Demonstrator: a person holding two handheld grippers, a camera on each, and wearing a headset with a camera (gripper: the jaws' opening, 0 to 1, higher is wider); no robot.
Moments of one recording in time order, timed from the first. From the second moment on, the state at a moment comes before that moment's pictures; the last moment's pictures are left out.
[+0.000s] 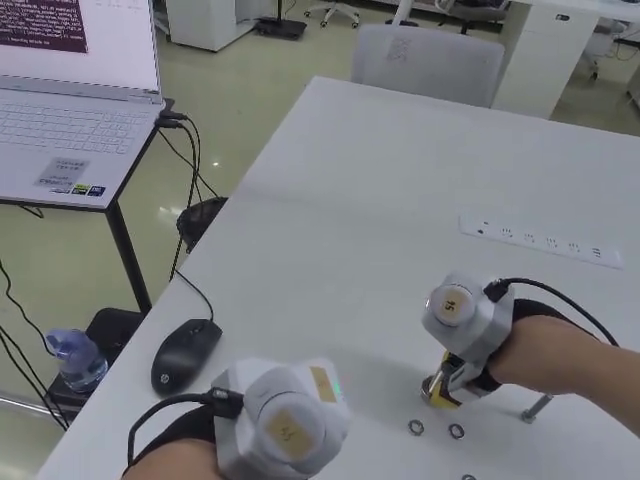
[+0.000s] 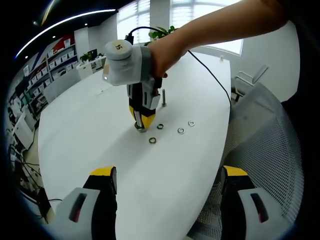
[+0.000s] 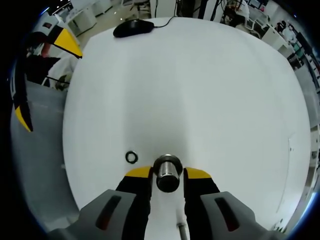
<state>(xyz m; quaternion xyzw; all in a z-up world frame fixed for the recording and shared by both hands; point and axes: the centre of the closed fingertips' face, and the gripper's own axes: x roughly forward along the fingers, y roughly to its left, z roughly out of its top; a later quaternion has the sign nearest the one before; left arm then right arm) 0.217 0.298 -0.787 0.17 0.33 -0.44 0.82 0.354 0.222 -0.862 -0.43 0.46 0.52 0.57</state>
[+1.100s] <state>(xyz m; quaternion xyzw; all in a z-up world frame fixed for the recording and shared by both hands) 0.223 0.291 -0.781 0.16 0.31 -0.44 0.82 0.349 0.194 -0.832 -0.42 0.44 0.52 0.60</state>
